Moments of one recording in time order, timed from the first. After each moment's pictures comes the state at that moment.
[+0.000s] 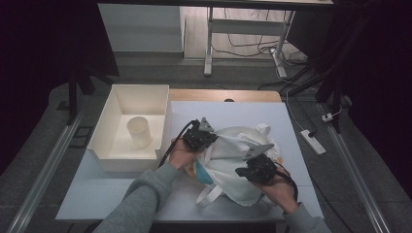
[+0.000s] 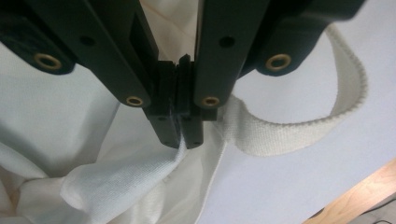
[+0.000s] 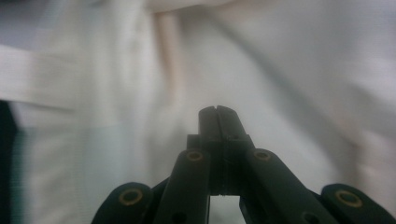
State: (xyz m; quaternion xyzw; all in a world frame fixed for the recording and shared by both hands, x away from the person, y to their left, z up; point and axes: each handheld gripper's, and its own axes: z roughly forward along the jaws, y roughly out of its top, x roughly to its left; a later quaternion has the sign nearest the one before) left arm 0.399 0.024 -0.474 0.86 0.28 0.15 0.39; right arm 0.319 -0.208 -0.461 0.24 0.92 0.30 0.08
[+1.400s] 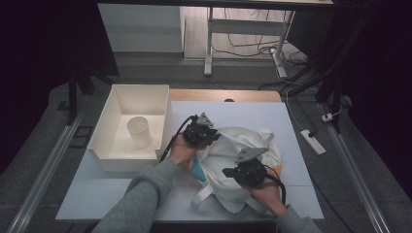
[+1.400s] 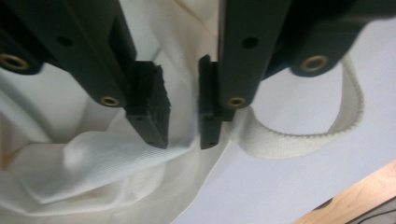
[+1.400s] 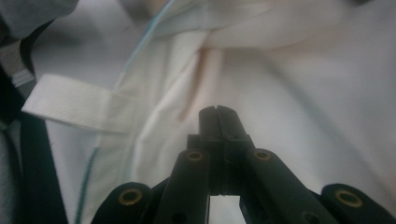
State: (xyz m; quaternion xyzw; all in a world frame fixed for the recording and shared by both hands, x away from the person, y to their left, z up) left arm 0.406 0.027 -0.464 0.85 0.28 0.12 0.42; right arm 0.315 -0.193 -0.462 0.23 0.89 0.38 0.08
